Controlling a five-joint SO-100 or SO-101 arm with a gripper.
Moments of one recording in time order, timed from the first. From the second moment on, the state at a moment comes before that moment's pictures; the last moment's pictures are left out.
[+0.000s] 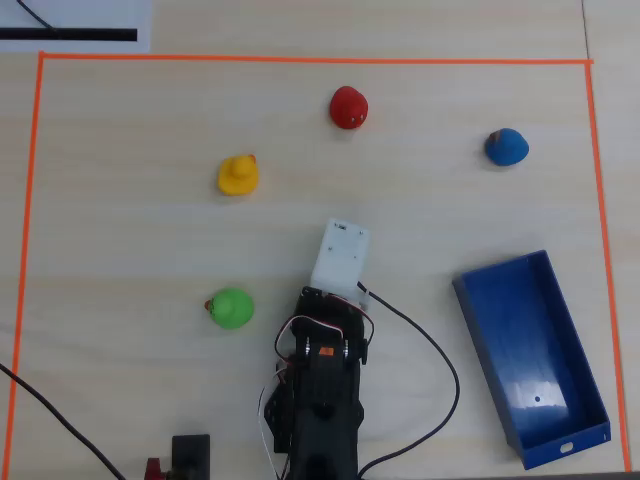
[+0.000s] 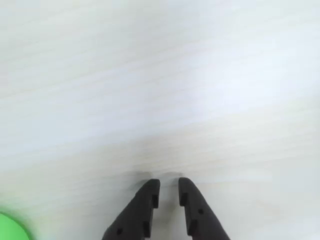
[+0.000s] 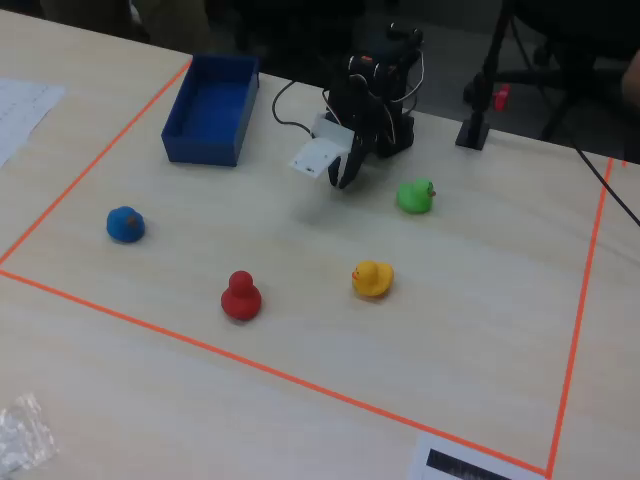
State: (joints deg) arm 8.8 190.2 178.4 74.1 -75.1
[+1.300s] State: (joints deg) arm 22.0 160.6 161.4 38.9 -82.7
